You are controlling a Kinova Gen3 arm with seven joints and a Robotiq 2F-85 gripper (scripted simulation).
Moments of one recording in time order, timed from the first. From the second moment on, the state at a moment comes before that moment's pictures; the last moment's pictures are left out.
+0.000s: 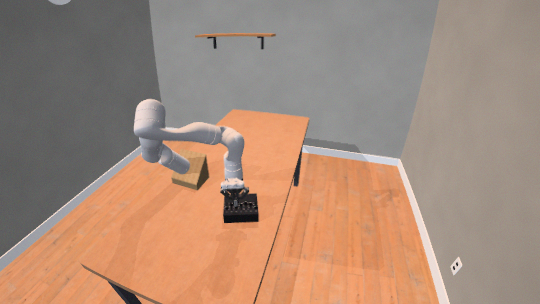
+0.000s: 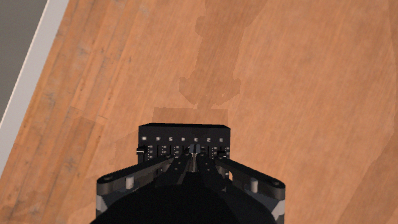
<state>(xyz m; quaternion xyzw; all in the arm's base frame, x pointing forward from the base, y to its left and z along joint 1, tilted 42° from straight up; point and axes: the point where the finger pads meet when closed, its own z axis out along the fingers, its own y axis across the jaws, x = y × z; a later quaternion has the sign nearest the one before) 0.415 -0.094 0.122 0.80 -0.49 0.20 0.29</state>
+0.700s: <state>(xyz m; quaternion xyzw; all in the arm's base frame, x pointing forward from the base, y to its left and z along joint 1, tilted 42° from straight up) 0.417 -0.086 0.131 0.80 -0.49 0.20 0.29</state>
